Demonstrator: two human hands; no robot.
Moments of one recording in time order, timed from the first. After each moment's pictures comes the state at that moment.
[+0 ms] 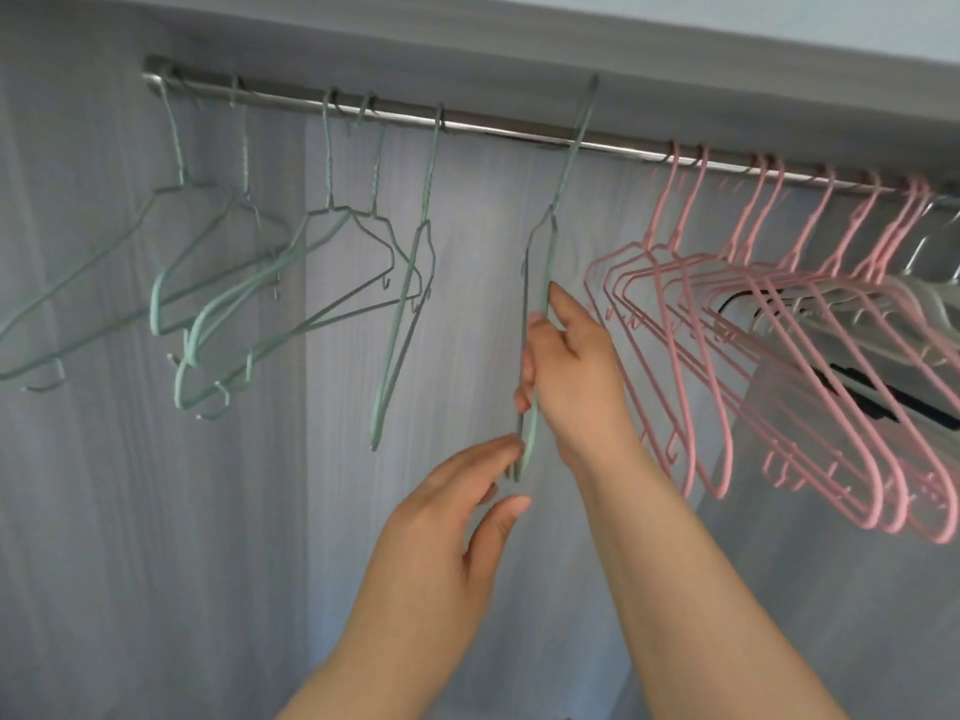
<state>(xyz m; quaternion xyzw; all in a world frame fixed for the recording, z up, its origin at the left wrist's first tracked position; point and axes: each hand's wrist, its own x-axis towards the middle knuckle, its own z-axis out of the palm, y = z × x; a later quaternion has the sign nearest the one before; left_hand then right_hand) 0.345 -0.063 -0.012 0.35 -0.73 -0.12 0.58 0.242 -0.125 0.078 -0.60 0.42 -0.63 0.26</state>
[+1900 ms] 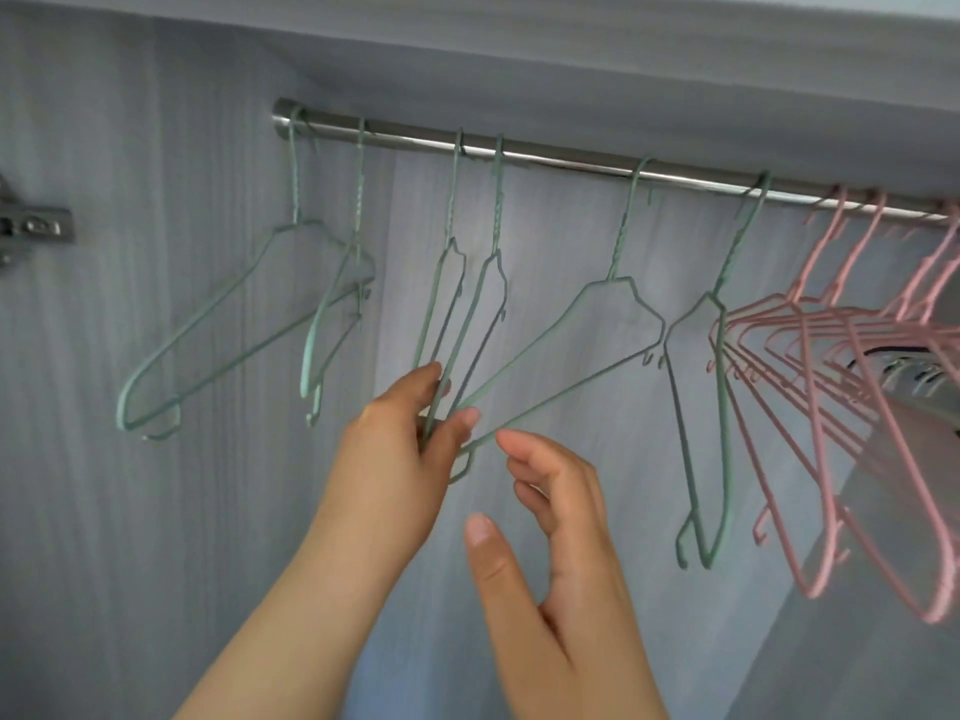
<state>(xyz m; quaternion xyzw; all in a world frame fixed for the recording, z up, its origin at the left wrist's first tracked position) 0.456 -0.165 0.016 0.47 -0.66 -0.20 0.56 0.340 -0.084 0.012 -0.72 0.38 -0.56 0.17</state>
